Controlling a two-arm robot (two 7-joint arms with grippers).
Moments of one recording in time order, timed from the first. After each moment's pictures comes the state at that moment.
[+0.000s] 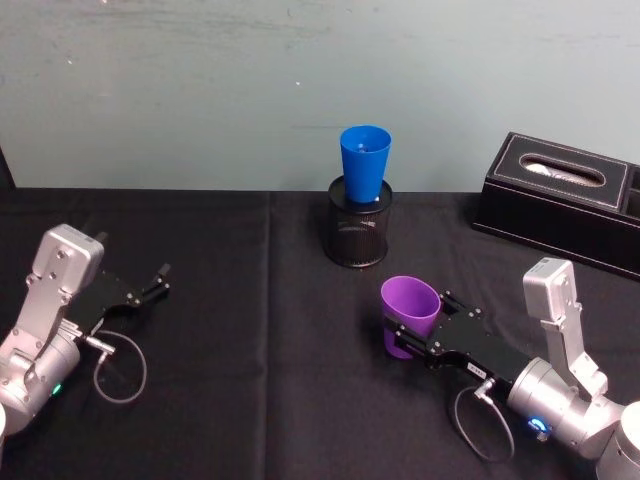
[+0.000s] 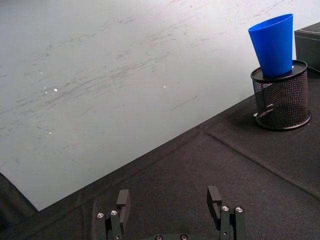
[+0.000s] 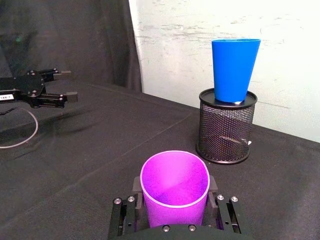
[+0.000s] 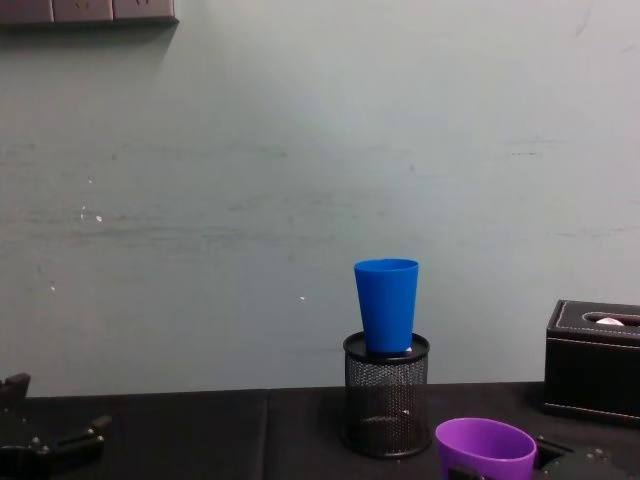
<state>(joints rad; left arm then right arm) -0.20 0.60 0.45 -1.41 -0.25 -0.12 0.03 0.24 0.37 -0.37 -1.23 0.38 -0.19 0.55</state>
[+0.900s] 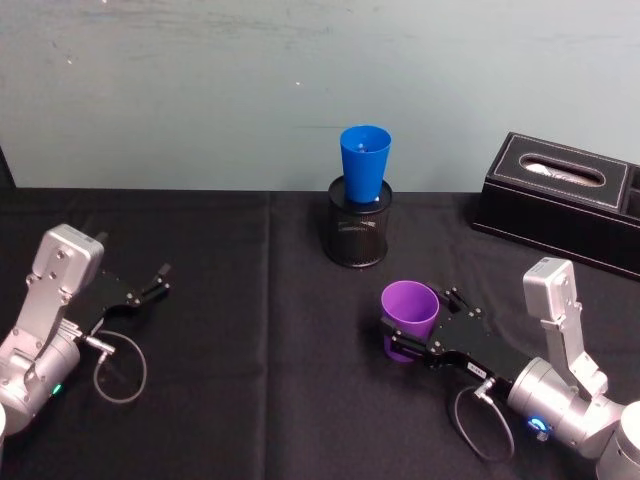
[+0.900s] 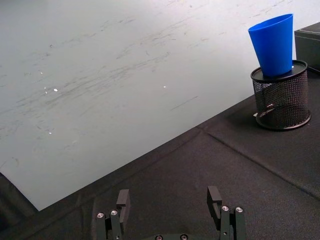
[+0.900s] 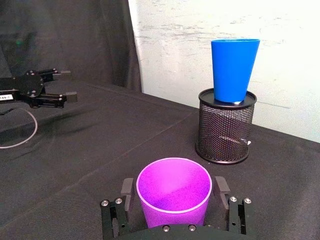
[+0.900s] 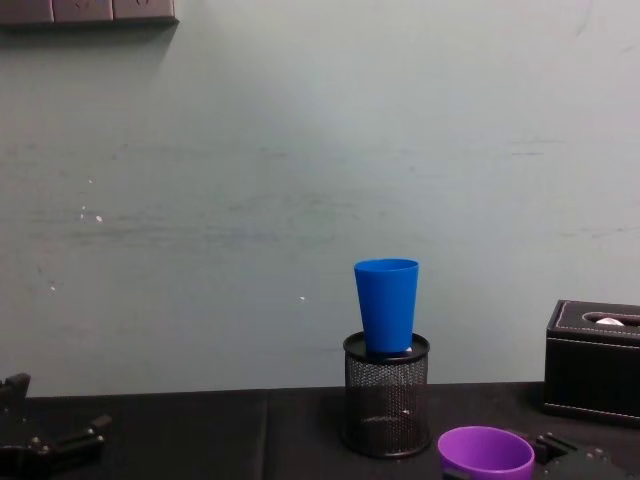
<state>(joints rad) -0.20 0.60 0.45 -1.41 -0.25 -0.12 0.03 0.24 0.37 -0.37 -1.23 0.38 -0.18 0.55</state>
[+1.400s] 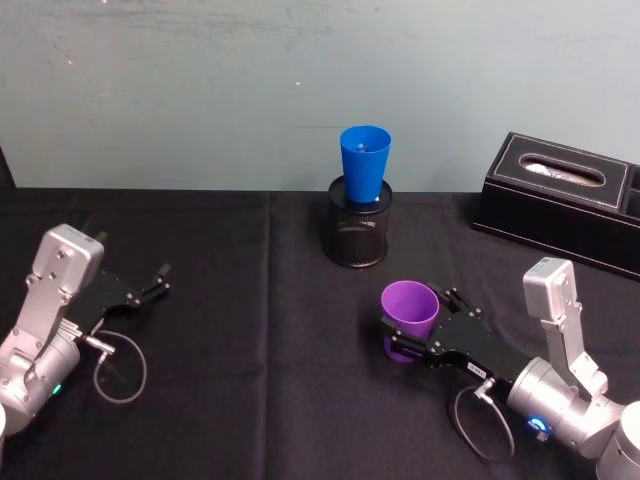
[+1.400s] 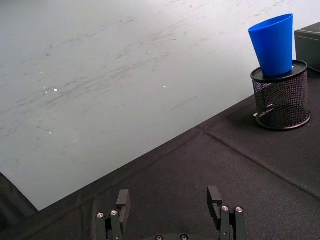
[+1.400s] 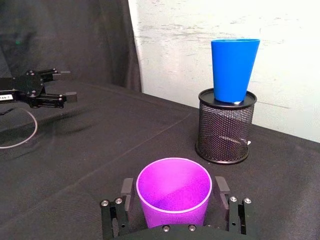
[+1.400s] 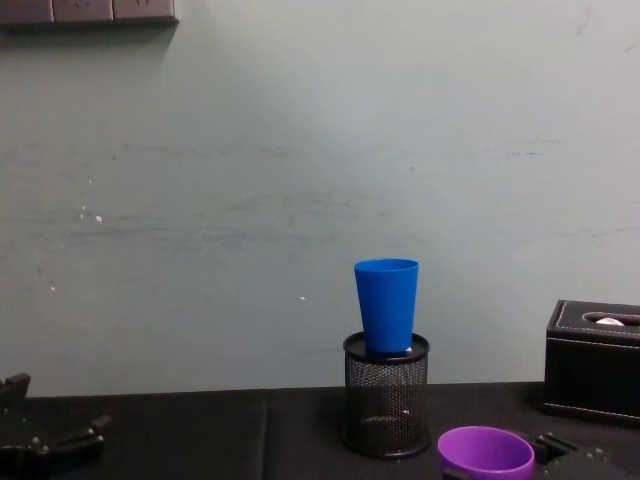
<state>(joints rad) -0.20 0.60 0.45 -1.41 -0.25 -0.12 0.03 0.24 0.37 -0.37 -1.23 0.38 -0.18 0.55</state>
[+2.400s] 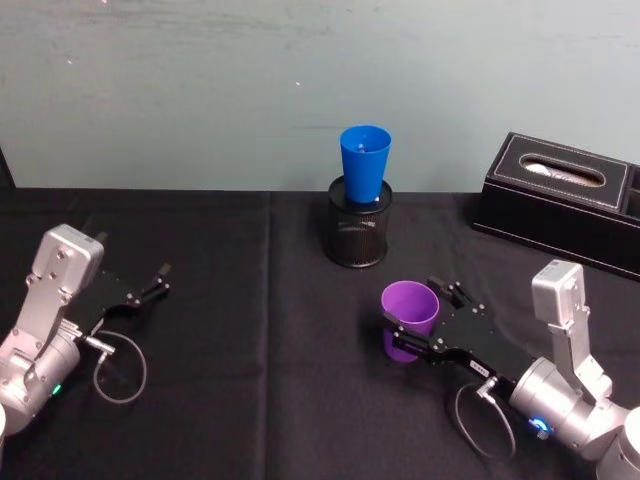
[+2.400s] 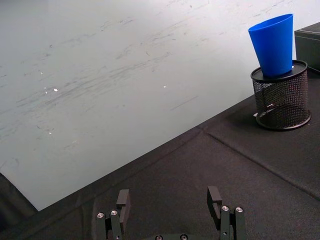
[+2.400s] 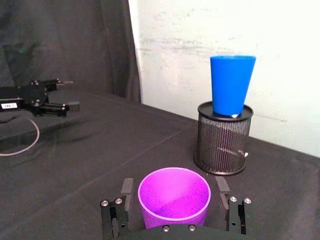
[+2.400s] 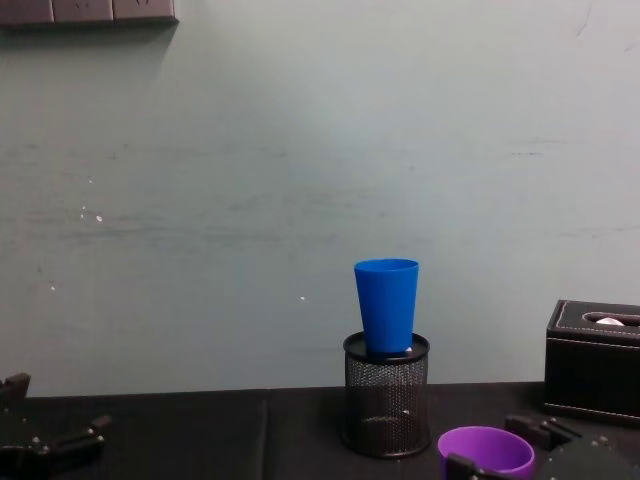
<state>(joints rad) -0.20 0.60 0.45 -1.41 -0.25 -0.12 0.03 0.23 0.37 -0.36 -1.23 0.38 -0.25 0.55</state>
